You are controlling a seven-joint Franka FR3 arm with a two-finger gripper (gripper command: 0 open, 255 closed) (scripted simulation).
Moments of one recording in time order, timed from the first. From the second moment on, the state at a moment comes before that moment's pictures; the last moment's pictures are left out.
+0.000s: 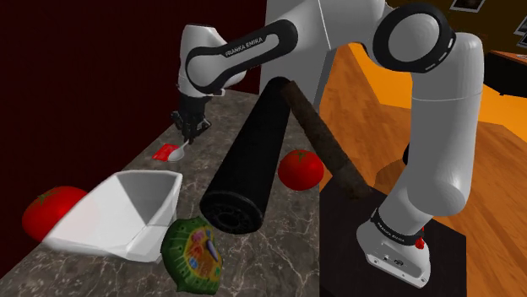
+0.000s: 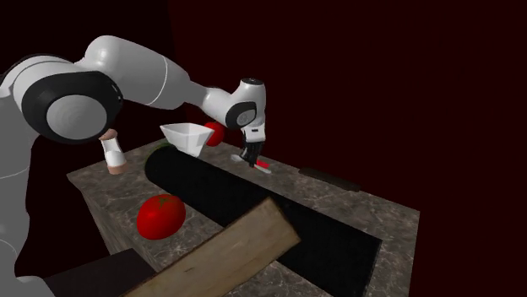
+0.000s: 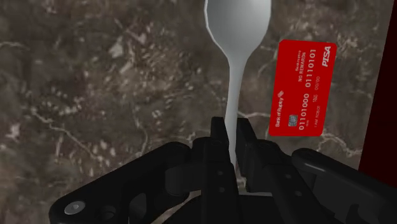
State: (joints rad) arm 0.02 0.43 0.35 -1.69 0.02 2.23 1.41
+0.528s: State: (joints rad) arm 0.01 0.39 0.36 -1.64 0.03 2.13 1.42
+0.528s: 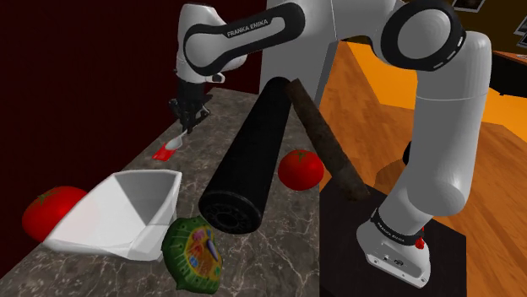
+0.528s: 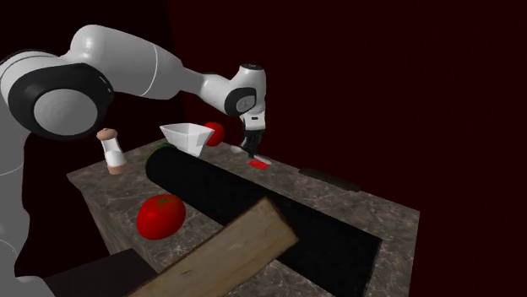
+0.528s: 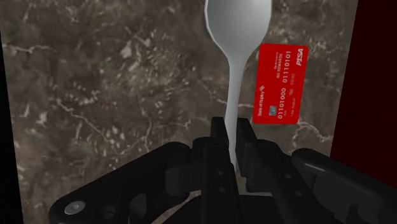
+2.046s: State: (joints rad) arm 0.02 0.36 0.37 -1.37 0.03 1.84 1.45
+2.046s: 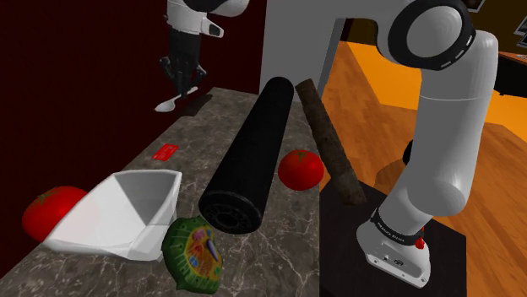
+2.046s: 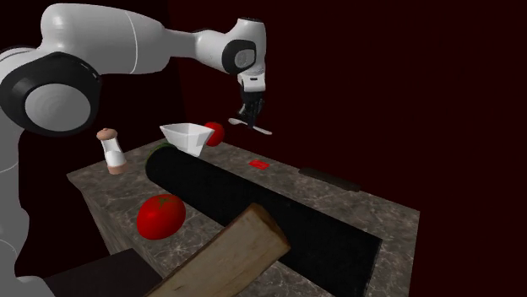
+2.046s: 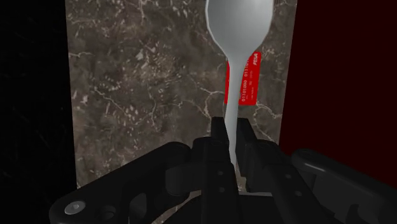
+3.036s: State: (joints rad) arm 0.07 0.29 0.39 -1.32 0.04 1.74 1.53
